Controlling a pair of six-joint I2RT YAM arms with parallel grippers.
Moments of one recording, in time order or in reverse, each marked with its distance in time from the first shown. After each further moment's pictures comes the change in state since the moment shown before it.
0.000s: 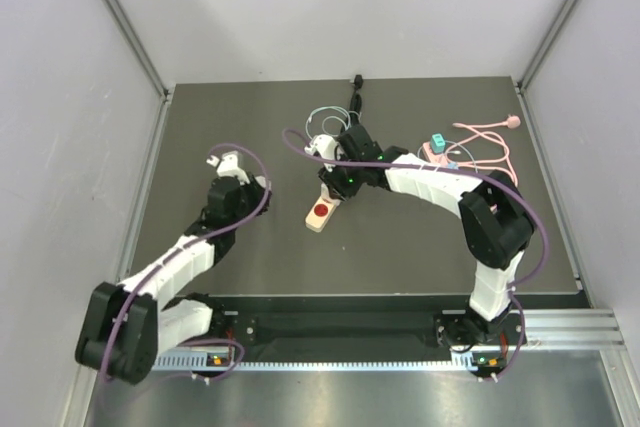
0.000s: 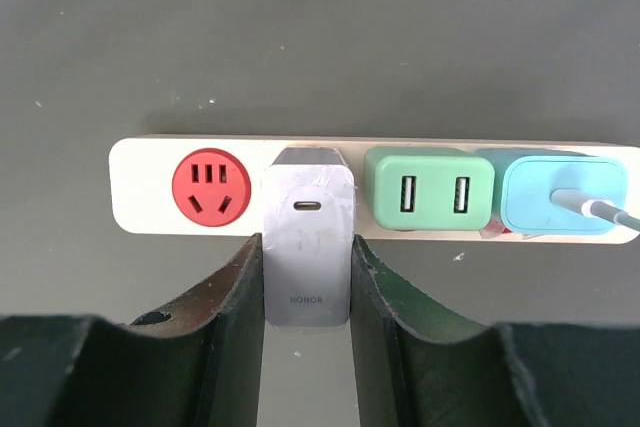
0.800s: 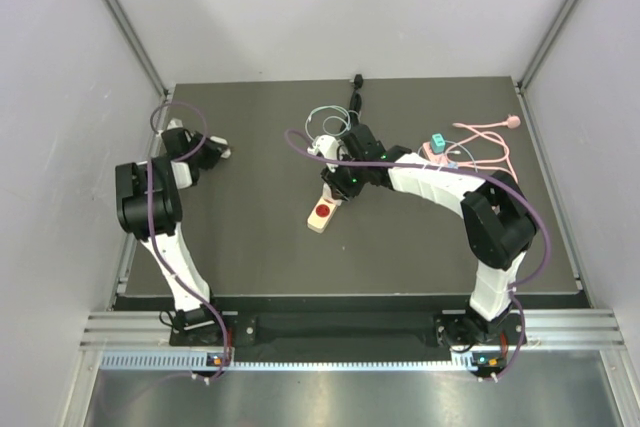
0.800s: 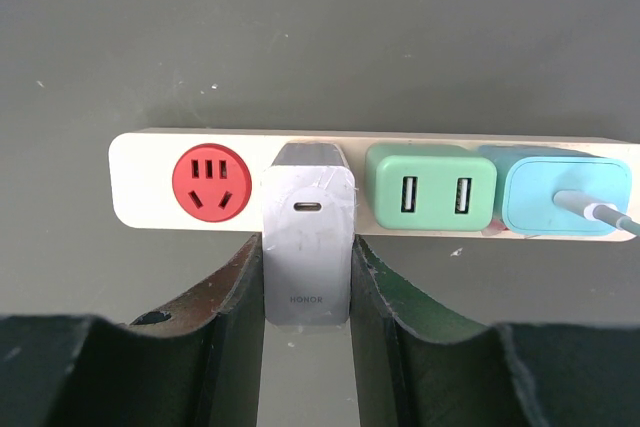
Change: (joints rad) left arm 0.588 0.953 0.610 0.240 0.416 -0.303; right arm -0.018 -0.014 -0.017 -0.002 -0.040 -0.038
